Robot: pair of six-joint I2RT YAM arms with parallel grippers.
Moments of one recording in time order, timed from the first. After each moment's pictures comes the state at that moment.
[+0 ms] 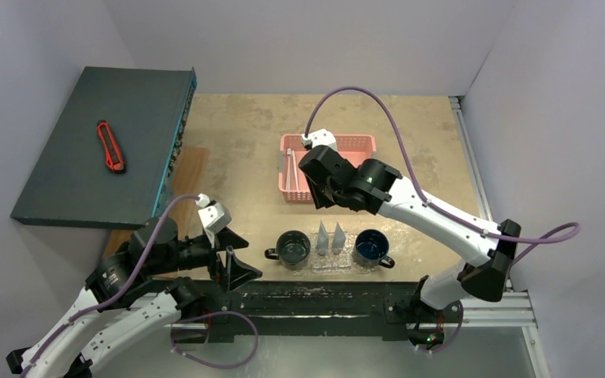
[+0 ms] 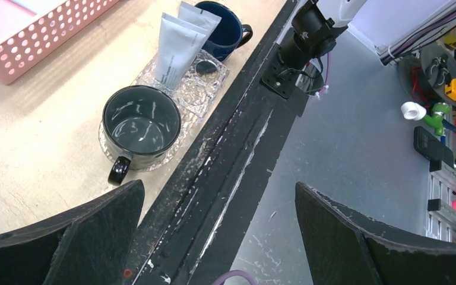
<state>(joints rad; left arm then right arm) -0.83 0.40 0.82 -0.78 0.38 -0.30 1.02 1.45 1.53 -1.01 0.46 0.48</state>
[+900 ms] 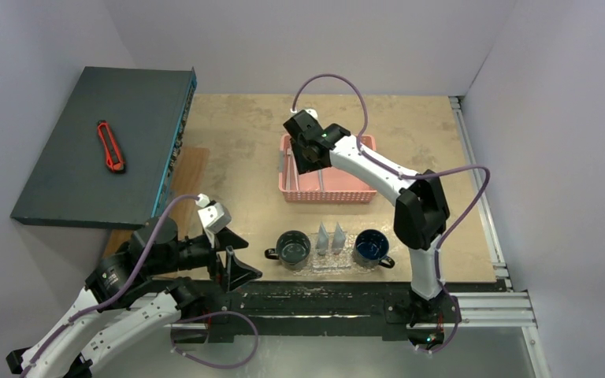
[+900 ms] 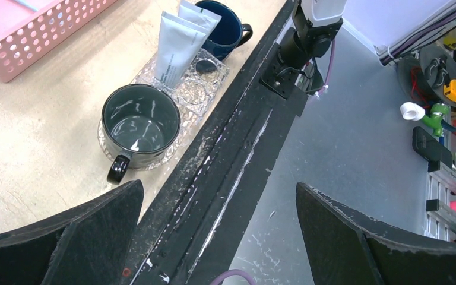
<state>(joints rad) -0.83 0.40 0.82 -0.78 0.38 -0.31 0.76 1.97 1.79 -0.83 0.35 0.38</state>
